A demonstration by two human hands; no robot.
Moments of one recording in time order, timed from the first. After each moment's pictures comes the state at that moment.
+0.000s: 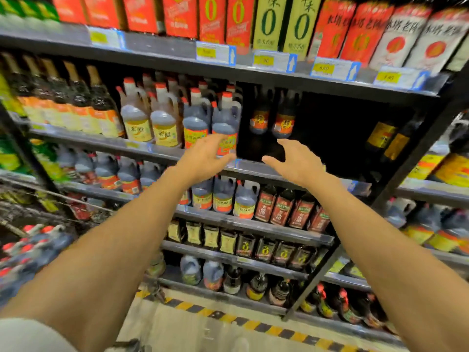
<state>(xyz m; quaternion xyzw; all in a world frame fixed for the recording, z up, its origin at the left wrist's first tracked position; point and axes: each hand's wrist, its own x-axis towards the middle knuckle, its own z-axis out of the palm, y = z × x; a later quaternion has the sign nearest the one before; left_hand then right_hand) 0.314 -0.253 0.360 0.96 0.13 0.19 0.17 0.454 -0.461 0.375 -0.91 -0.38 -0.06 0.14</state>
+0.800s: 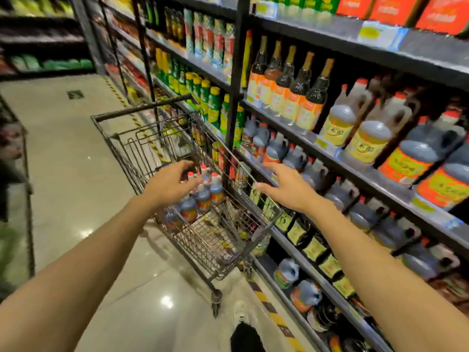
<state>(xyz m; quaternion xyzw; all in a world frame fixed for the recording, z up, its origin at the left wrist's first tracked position) -0.108 -0.099 0.273 0.79 0.56 0.18 0.19 0.185 -0.167 0.305 -0.67 -0.72 0.15 0.13</state>
